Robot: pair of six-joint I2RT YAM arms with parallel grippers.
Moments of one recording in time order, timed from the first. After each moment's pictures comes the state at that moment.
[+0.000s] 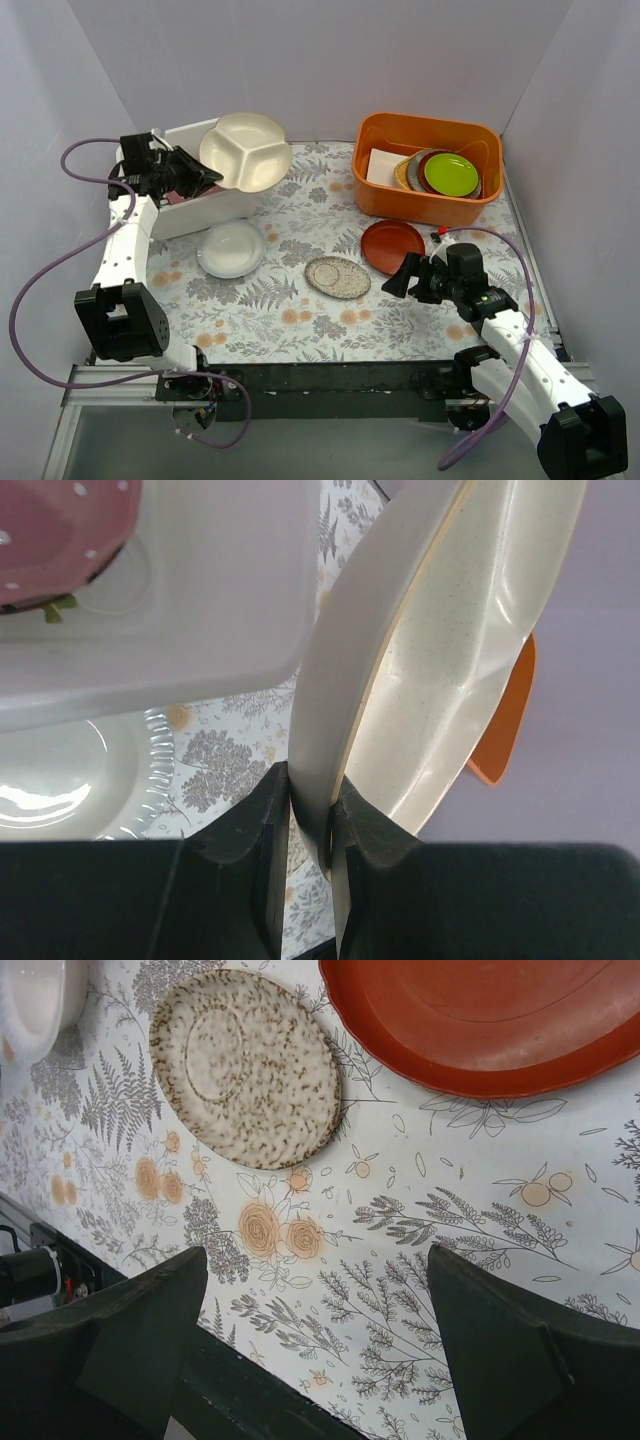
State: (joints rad) left arm 0.12 1.48 1.40 -0.56 0.52 -0.76; right arm 0.32 0.78 0.43 -0.35 -0.39 0.55
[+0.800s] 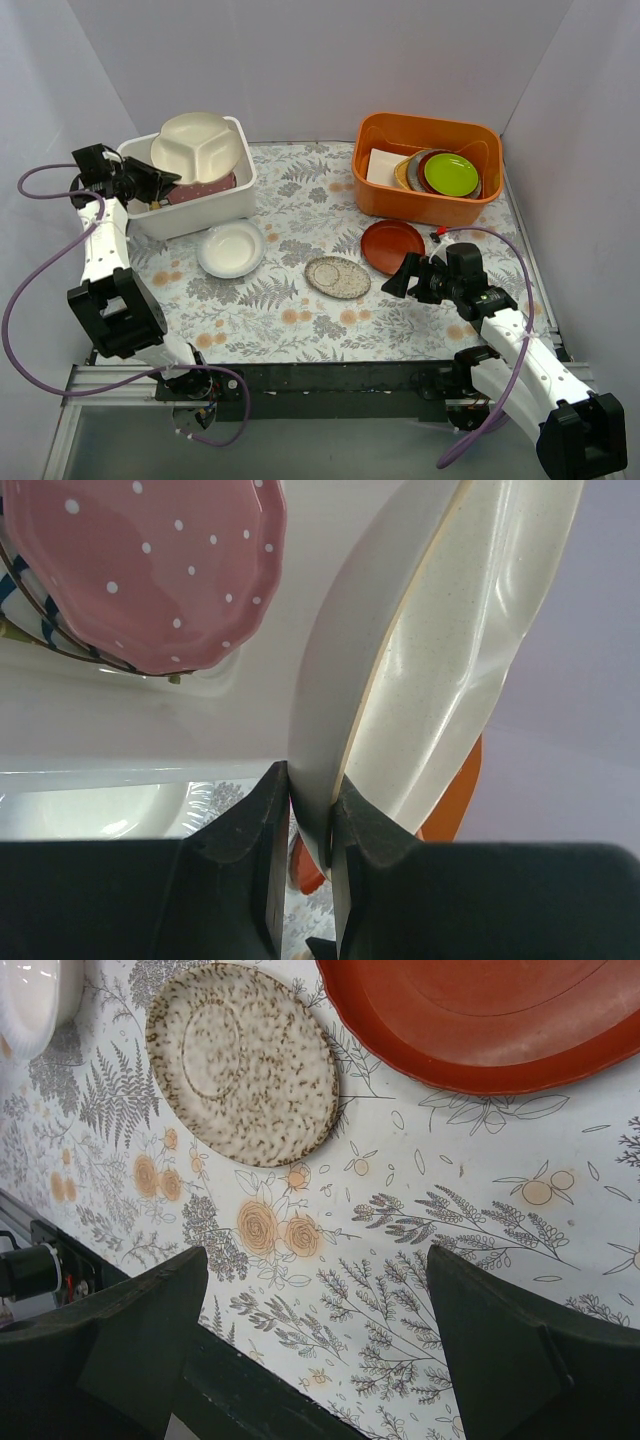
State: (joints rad) left arm 0.40 1.53 1.39 -0.52 0.58 -0.86; right arm 0.31 0.80 0.43 -0.34 -0.40 0.54
